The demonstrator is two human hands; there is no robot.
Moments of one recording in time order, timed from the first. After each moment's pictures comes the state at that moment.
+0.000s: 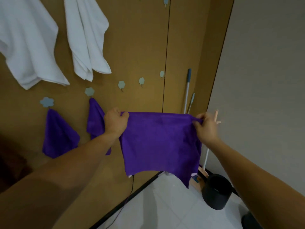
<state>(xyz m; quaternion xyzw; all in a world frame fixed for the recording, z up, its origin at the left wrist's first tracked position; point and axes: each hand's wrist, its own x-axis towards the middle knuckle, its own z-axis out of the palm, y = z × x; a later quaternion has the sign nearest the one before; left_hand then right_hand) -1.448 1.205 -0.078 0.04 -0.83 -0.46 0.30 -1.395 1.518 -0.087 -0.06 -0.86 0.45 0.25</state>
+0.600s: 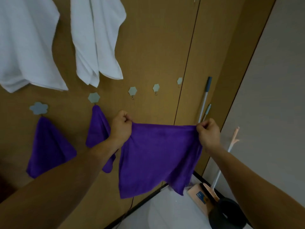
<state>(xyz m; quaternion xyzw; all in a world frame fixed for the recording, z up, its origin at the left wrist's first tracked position) -1.575 1.176 -0.101 0.00 -0.77 -0.59 0.26 -1.554 1.473 -0.093 -0.07 -0.80 0.54 0.27</state>
